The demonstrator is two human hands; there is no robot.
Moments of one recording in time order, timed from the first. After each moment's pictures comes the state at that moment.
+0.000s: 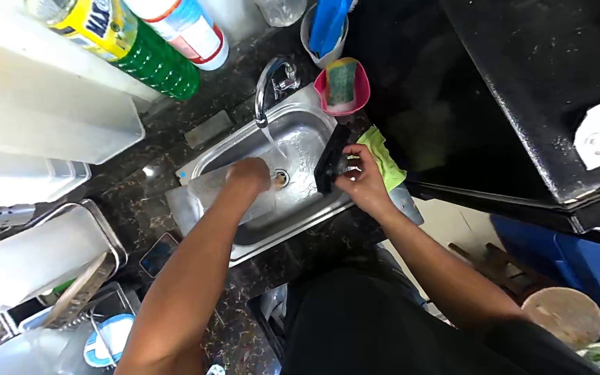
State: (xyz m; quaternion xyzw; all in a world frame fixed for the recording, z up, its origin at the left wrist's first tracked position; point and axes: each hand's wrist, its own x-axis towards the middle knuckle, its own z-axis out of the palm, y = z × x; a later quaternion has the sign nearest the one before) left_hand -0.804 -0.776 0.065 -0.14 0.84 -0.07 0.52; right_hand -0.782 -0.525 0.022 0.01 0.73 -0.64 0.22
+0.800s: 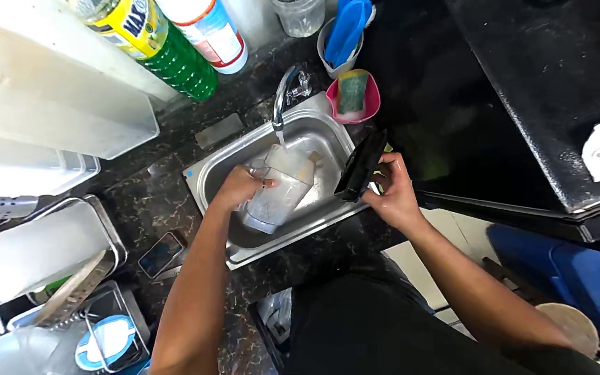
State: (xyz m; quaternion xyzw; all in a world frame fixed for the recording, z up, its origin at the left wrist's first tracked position) left_hand -0.744 -0.856 0.041 -0.28 0.79 0.46 0.30; right_hand -0.778 -0.504 0.043 -0.09 0.73 -0.67 0.14
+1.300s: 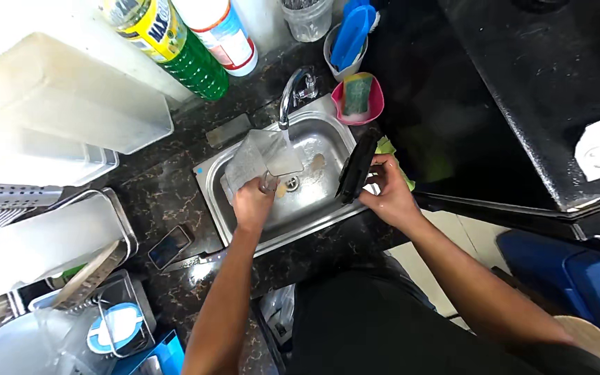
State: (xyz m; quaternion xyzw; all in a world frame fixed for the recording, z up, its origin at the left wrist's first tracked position) left_hand -0.698 -0.797 0.049 -0.31 0.93 0.16 0.10; right_hand -0.778 -0.503 0.047 -0.10 0.74 -0.64 0.19
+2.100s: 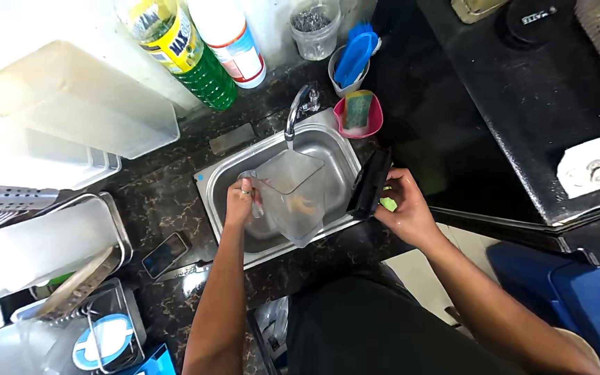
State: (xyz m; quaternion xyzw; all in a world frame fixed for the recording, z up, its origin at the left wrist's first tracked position) left_hand -0.691 -0.857 -0.001 -0.26 0.65 0.71 -0.03; right_hand -0.777 -0.488 0.076 -0.12 0.75 -0.63 0.16
